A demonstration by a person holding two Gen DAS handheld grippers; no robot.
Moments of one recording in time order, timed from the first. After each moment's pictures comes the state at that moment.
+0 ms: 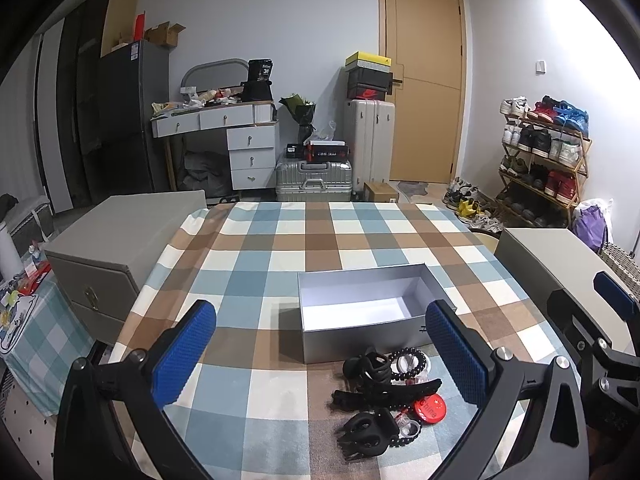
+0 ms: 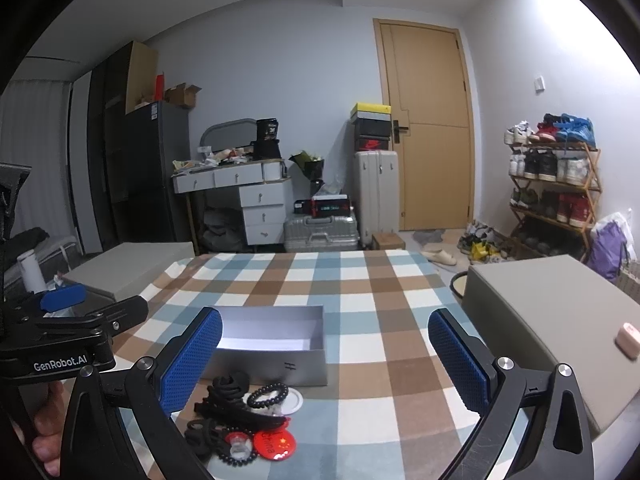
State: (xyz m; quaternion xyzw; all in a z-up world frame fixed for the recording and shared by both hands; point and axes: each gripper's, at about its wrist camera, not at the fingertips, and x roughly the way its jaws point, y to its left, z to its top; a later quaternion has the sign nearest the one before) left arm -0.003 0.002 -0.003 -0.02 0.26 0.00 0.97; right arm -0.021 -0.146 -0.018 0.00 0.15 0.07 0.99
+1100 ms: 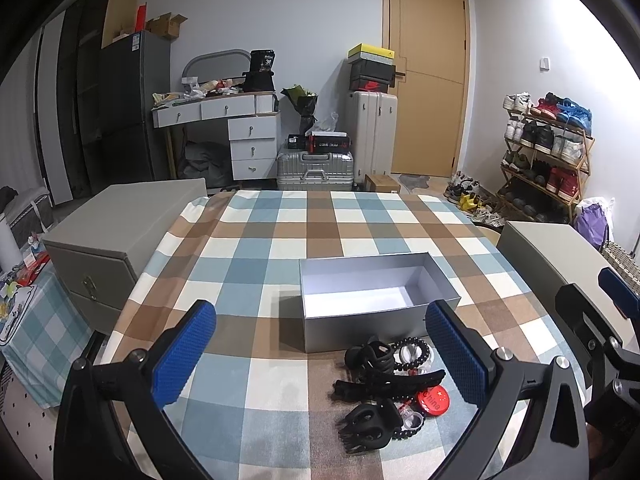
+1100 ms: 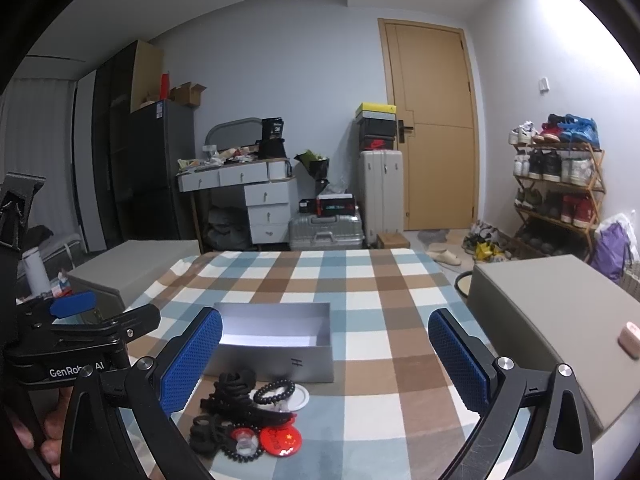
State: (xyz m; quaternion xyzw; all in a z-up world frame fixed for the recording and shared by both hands) left arm -0.002 0.004 -0.012 -0.02 0.27 0.00 0.96; right arm -0.024 -0.141 -0.018 0.00 0.15 0.07 0.99
